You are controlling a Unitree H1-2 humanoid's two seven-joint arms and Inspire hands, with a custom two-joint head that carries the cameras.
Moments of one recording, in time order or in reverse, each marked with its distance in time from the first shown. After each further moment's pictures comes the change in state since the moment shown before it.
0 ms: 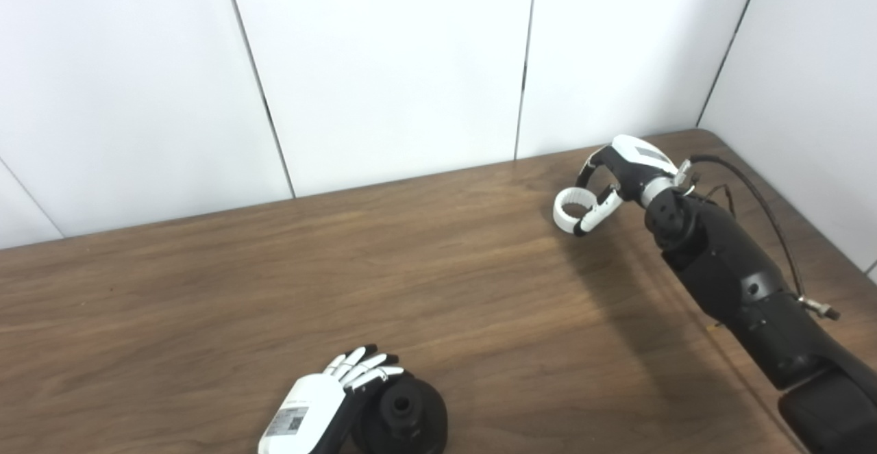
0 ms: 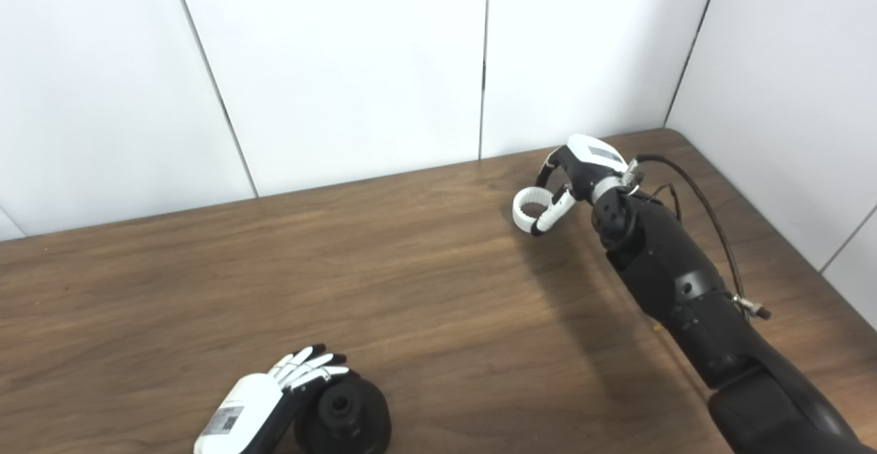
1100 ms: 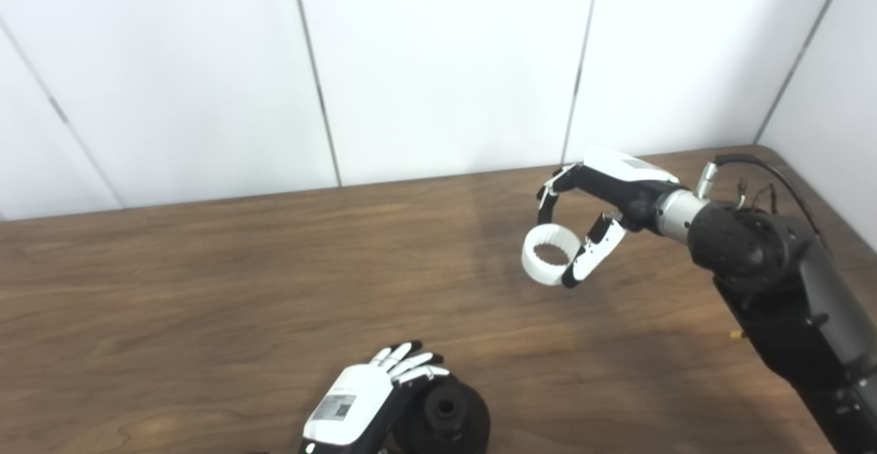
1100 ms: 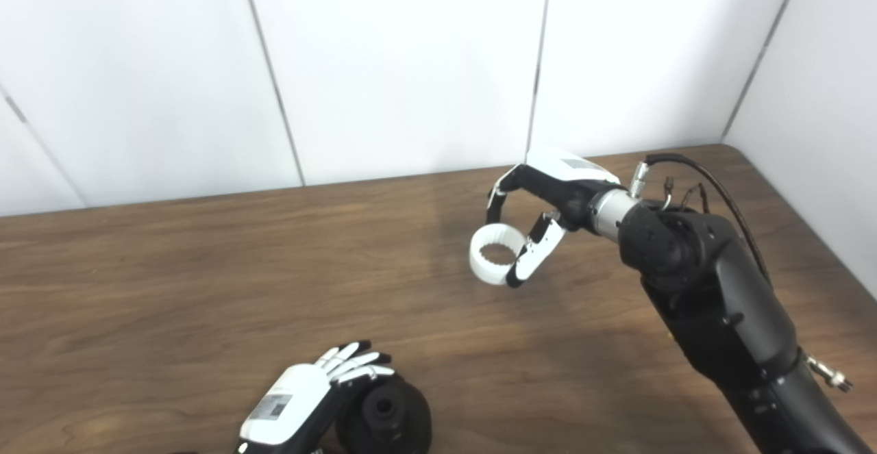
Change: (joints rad) left arm 0.015 -0.038 -0.019 -0.049 0.052 0.052 -0.062; right arm 0.083 0.046 -0.024 -0.756 -0.055 0.061 0.633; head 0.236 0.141
